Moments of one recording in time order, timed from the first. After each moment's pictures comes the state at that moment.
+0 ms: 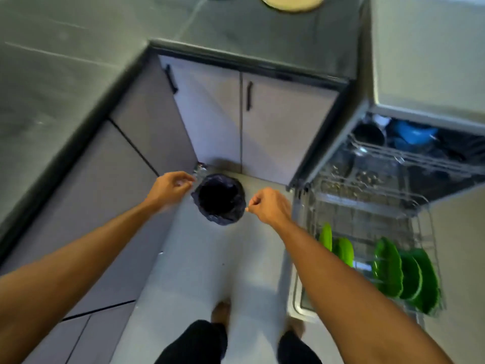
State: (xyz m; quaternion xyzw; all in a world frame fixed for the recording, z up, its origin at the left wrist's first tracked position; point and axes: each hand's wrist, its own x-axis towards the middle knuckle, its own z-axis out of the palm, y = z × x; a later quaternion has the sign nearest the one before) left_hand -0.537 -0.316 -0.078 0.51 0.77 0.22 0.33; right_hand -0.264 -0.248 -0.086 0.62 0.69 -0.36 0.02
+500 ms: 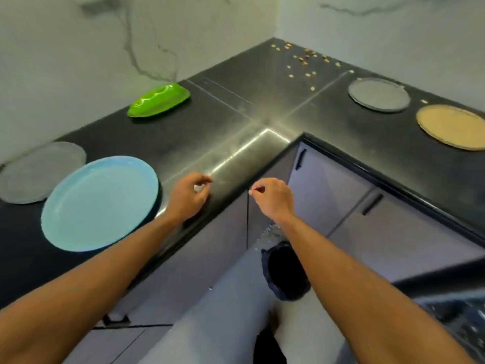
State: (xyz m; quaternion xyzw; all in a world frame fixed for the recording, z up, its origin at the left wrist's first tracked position) left_hand -0.754 -0.373 0.039 0.36 0.85 0.37 0.07; right_hand -0.595 -0.200 0.045 0.36 0.88 -0.30 -0.11
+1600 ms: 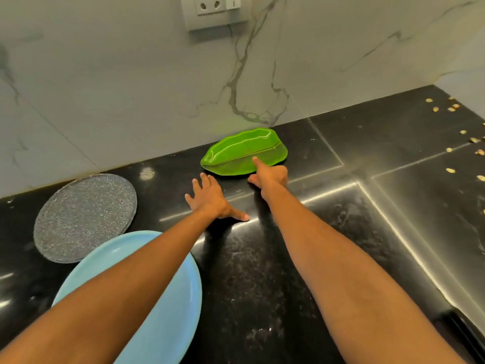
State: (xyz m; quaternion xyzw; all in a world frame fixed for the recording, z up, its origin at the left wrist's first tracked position) left_hand -1.068 -0.300 0.057 0.01 0.96 0.10 0.27; right_hand -1.098 -0.141 0.006 0.46 0.62 -0.63 -0.04
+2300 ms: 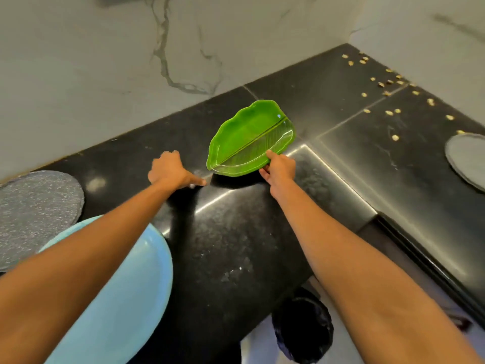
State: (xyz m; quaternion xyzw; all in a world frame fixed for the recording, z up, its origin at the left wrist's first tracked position) left_hand -1.053 -0.295 0.063 0.09 0.97 0.12 0.16; right_hand -0.942 -0.078 0.041 0.49 0.44 -0.73 -0.19
